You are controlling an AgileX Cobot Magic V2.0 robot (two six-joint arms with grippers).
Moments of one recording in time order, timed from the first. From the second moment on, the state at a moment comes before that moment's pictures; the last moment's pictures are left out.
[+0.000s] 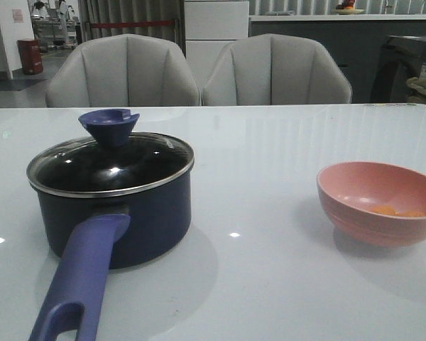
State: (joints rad) left arm -0.10 -0.01 0.01 0.12 -0.10 -0.20; right arm 0.06 -0.01 0.03 -0.05 0.09 0.11
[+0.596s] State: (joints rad) left arm -0.10 0.26 -0.40 0.11 0.33 -0.20; right arm 0.06 -0.01 0.03 -0.05 0.09 0.11
